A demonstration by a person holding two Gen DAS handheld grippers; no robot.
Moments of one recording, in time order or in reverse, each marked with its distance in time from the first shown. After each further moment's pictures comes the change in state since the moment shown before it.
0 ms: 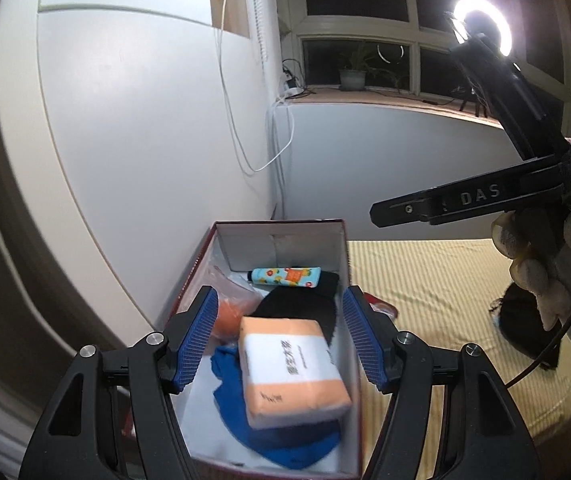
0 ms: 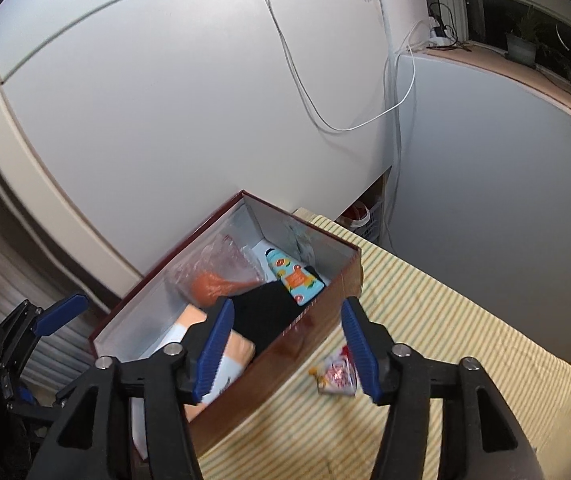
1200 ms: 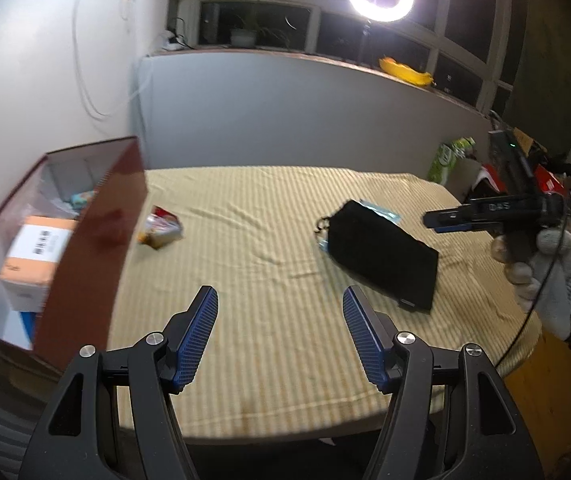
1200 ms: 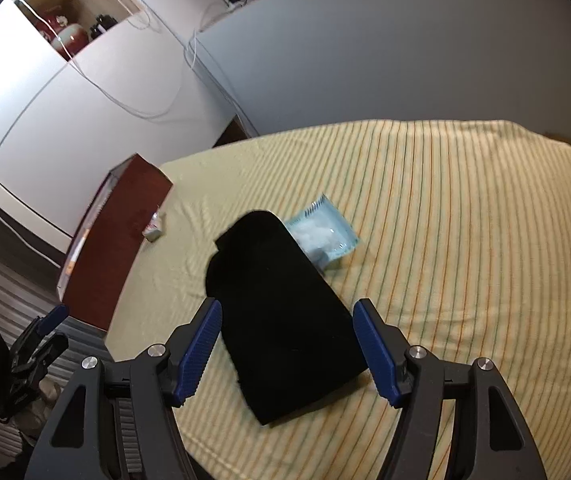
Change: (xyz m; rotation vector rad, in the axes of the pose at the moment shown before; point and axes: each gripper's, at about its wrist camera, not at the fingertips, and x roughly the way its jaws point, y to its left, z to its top) left arm -0.015 -0.174 -0.082 0.029 0.136 -0.355; right arm -0.135 -0.228 -0.256 0.451 0.020 -0.035
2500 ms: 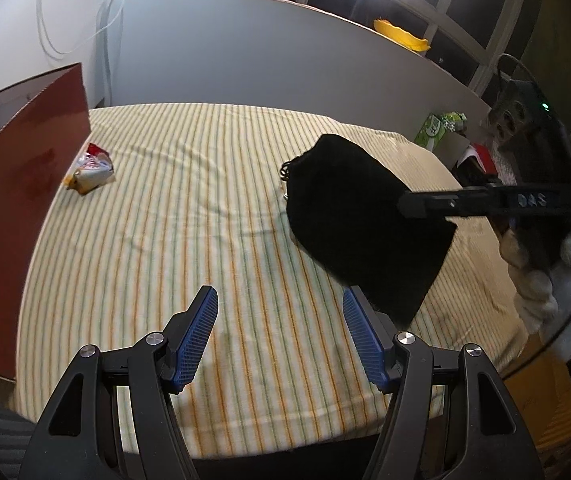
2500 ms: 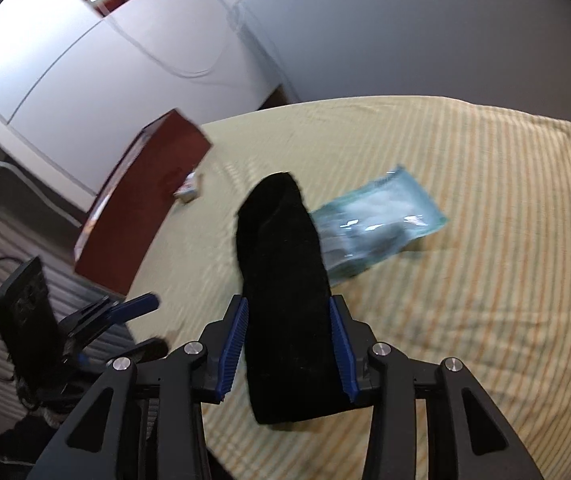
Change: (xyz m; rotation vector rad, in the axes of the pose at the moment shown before) left arm 0.064 -0.006 -0.013 -0.069 0.147 -0.111; right arm 0.035 0.050 -0.010 -0.114 0.077 0.113
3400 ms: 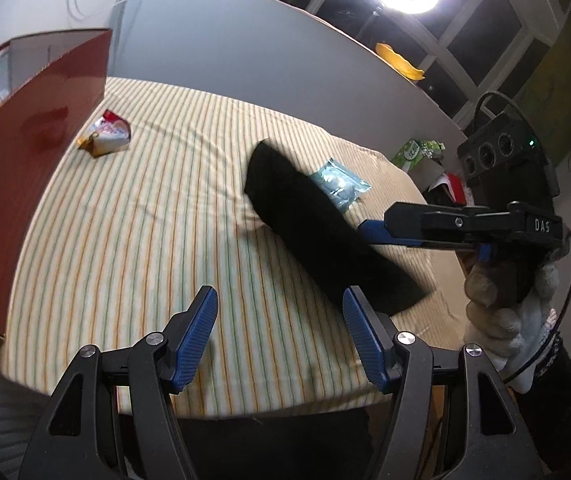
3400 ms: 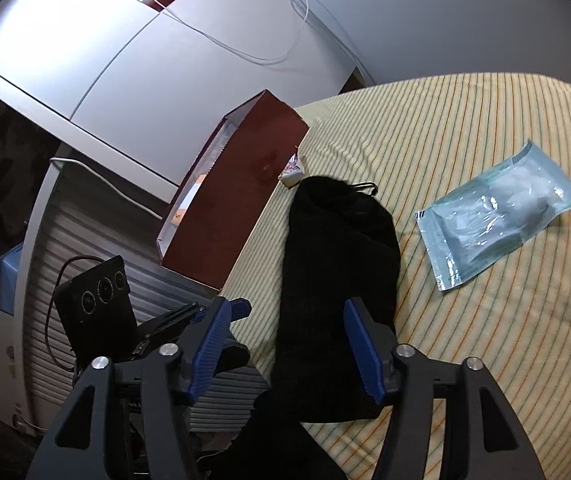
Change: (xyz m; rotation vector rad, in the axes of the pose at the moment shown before) left arm -0.024 0.032 -0.012 -0.145 0.004 -0.159; right arm 0.025 0.053 -0.004 0.037 0.036 0.288
